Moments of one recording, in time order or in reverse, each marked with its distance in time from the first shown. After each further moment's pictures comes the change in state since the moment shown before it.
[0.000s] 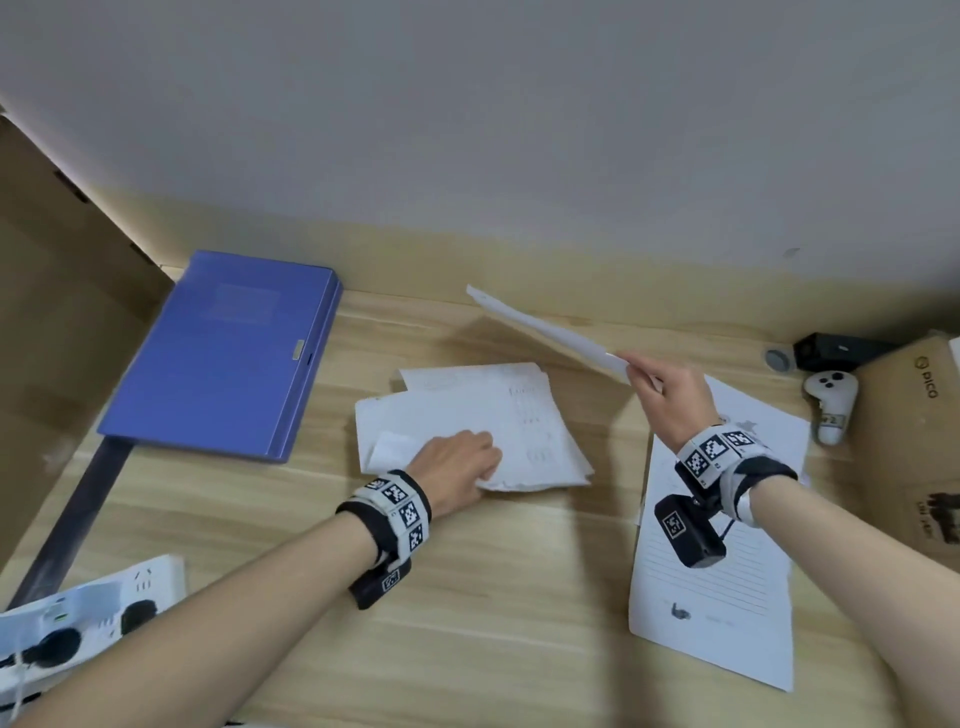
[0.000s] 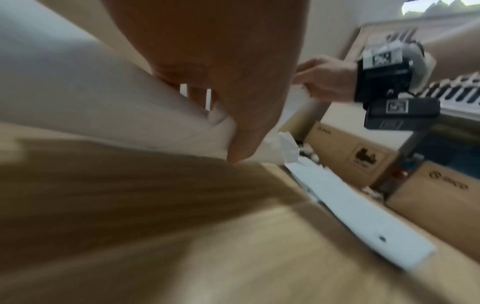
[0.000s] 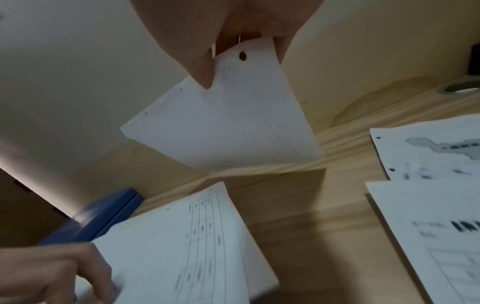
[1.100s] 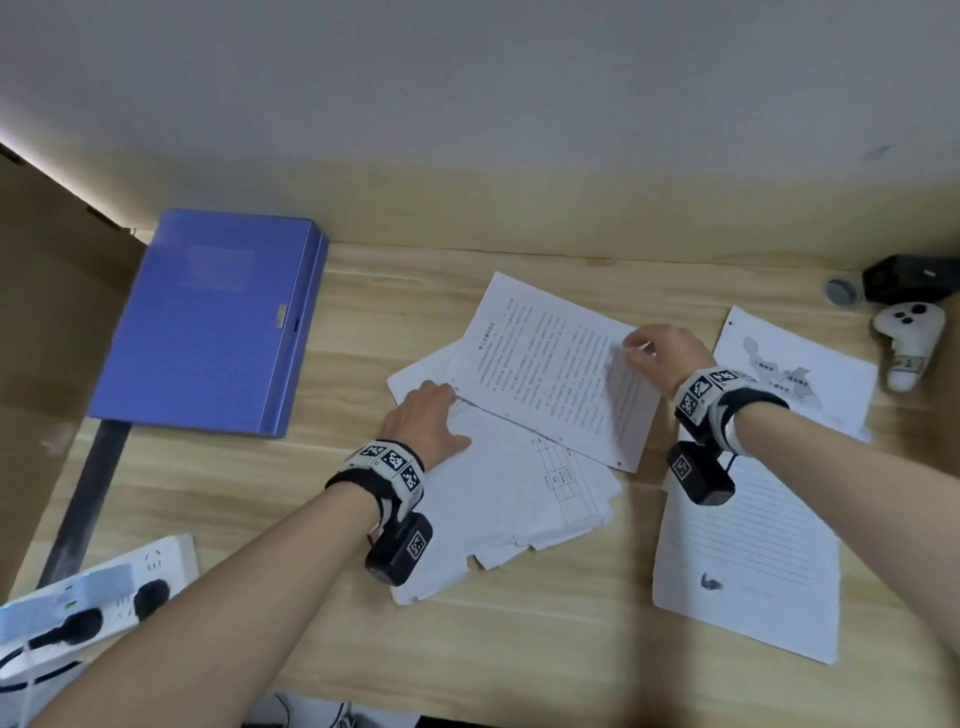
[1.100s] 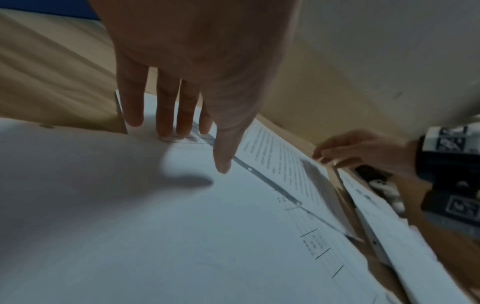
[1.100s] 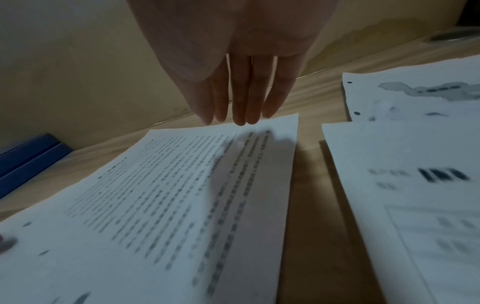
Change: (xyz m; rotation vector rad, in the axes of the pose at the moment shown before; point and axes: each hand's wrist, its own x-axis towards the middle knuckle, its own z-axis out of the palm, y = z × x) left_hand 0.025 -0.041 0.035 -0.233 -0.063 -0.549; right_hand 0.043 0.070 0.056 -0.243 -0.345 0.199
